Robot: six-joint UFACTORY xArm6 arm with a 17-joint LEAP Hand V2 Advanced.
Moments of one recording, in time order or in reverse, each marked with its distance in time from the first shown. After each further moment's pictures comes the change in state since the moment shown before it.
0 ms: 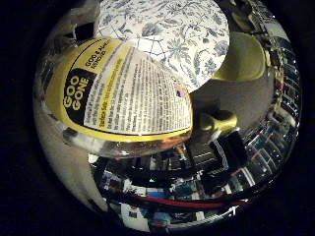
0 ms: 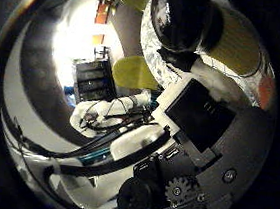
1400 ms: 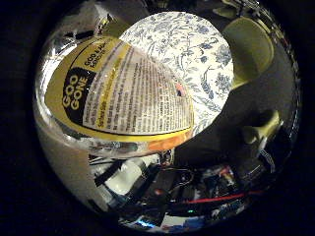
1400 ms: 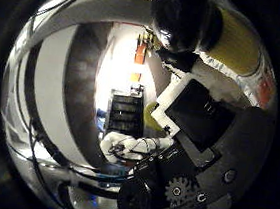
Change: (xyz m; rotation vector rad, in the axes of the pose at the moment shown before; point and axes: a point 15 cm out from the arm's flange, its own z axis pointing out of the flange) arm 0.047 -0.016 -0.053 0.486 -0.389 0.070
